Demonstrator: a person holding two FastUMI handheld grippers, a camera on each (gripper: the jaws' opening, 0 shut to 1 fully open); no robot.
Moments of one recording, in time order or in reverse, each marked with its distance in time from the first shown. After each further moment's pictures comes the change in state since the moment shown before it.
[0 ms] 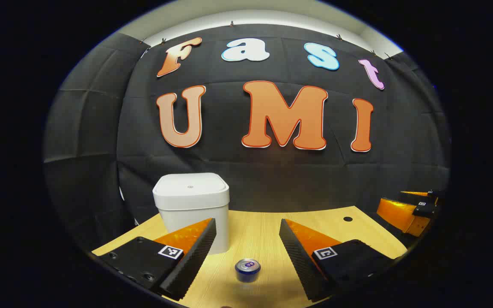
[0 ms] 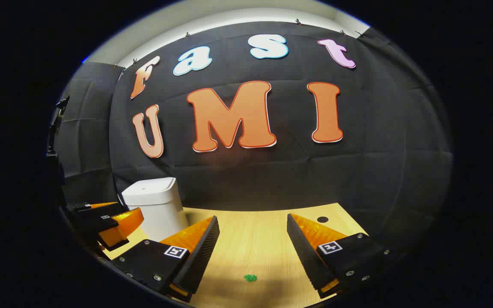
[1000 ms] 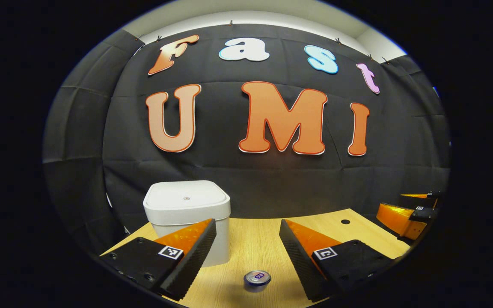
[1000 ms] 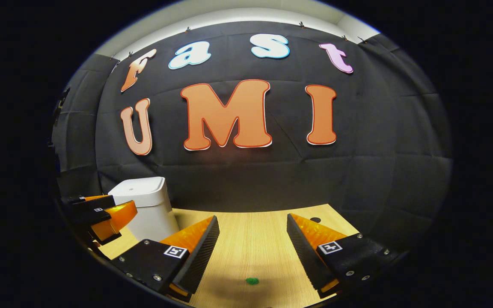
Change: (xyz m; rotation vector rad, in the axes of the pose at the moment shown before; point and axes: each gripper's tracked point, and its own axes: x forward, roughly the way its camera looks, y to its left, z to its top) left arm 0.041 0.028 0.009 -0.001 -0.015 -0.085; right arm 0.016 0.024 -0.001 -0.020 0.011 -0.088
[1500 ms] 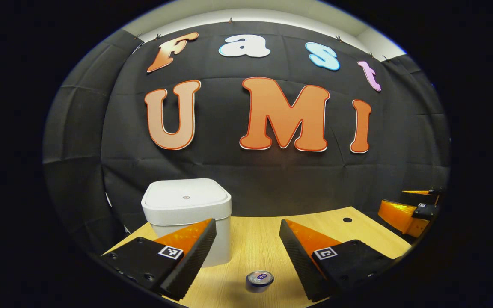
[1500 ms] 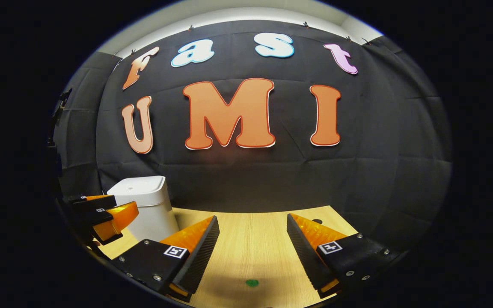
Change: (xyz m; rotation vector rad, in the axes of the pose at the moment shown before) left arm 0.007 0.001 -0.004 0.001 0.019 -0.004; right arm 0.006 0.001 0.001 -0.019 0.002 0.002
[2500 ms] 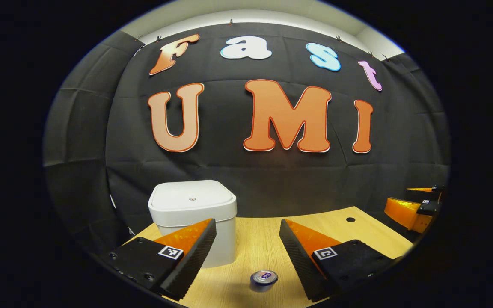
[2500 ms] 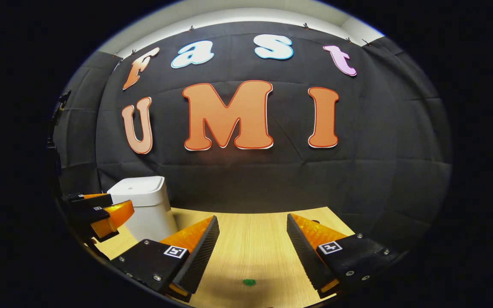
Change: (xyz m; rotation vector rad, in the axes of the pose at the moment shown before) left arm -0.007 0.010 0.005 0.013 -0.014 0.024; right arm -0.008 -0.001 0.007 0.013 -0.012 0.007
